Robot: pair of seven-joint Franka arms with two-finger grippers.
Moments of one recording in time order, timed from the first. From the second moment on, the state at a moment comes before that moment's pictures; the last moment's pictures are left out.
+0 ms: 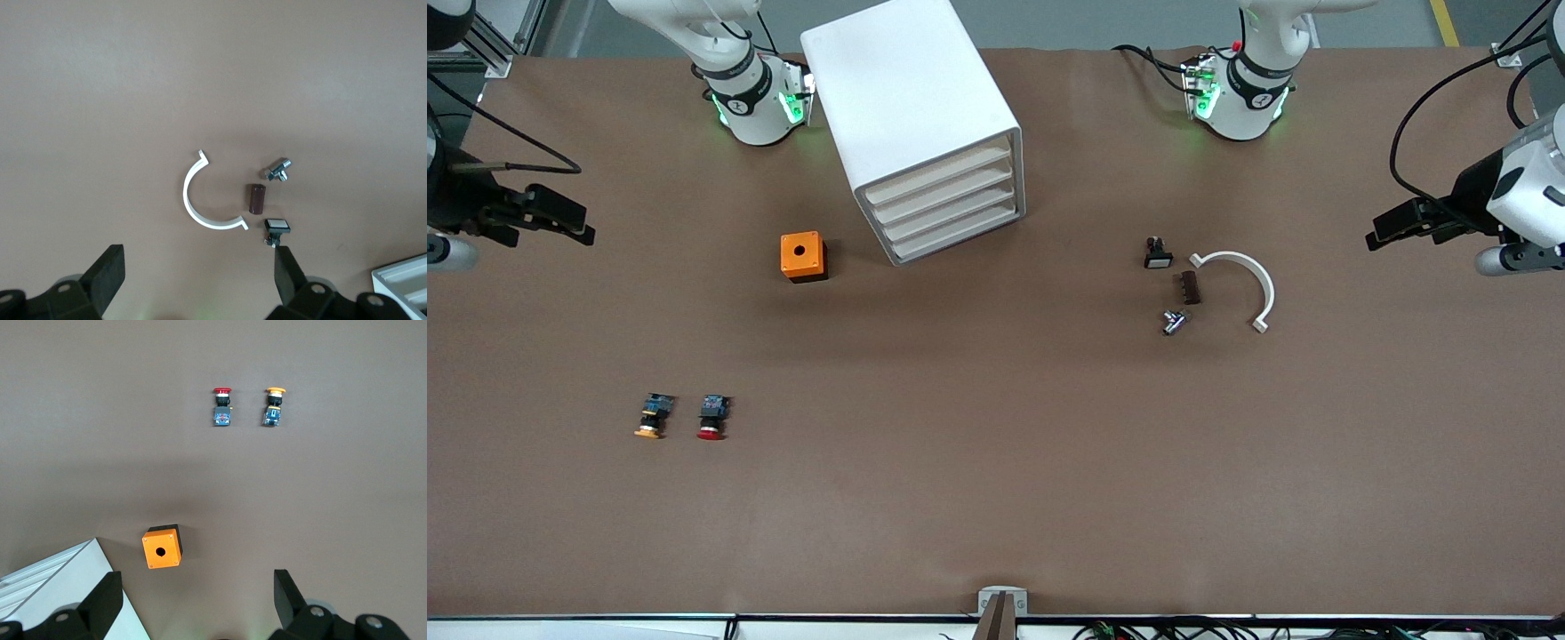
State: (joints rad) left arm 0.02 -0.07 0.00 -1.79 -0.10 1.67 -0.09; right arm 0.00 0.00 0.00 -1.54 0.04 1.47 0.01
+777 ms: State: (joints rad) left arm 0.04 -0.09 0.00 -1.70 -0.05 1.70 -0.08; right arm 0.00 -0.05 0.00 -1.60 0.04 1.49 0.07
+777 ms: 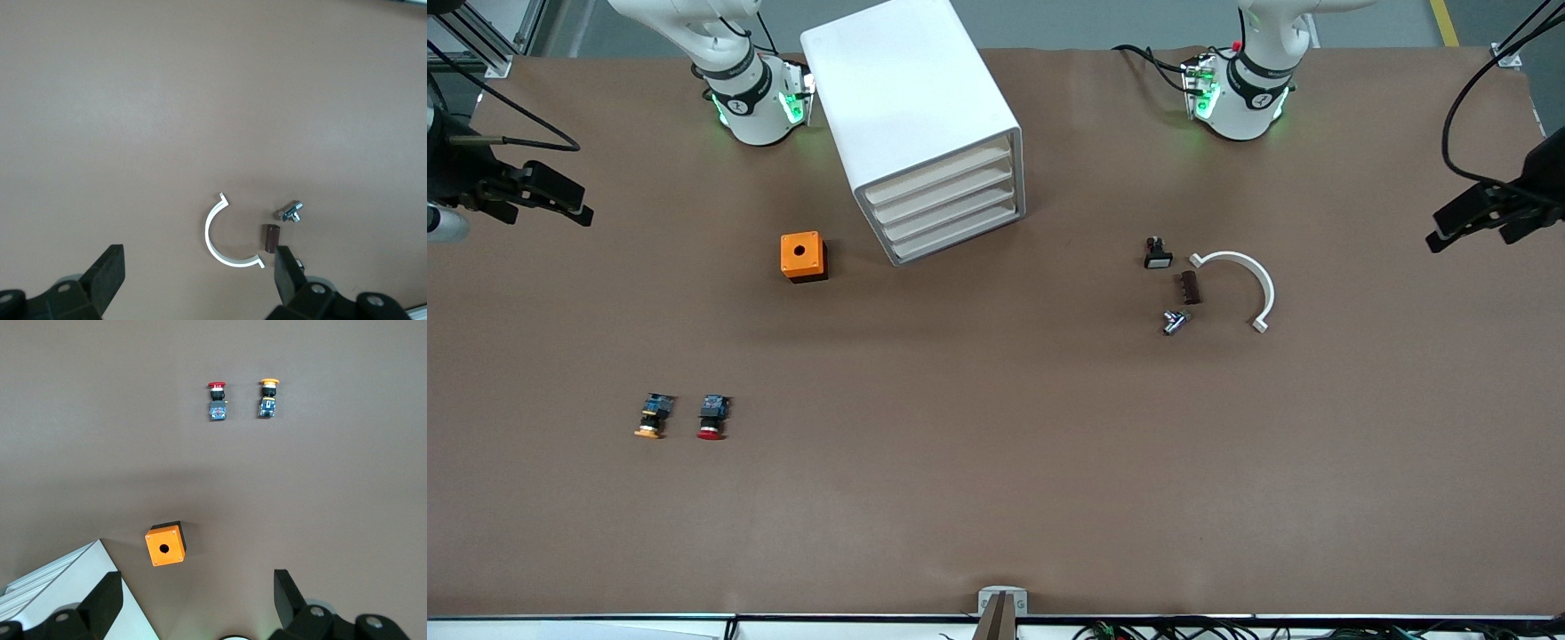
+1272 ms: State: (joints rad) left arm 0.03 -0.06 -0.02 -1.62 -0.04 1.70 -0.08; right arm 0.00 -0.05 0.00 -1.60 0.04 1.52 0.07
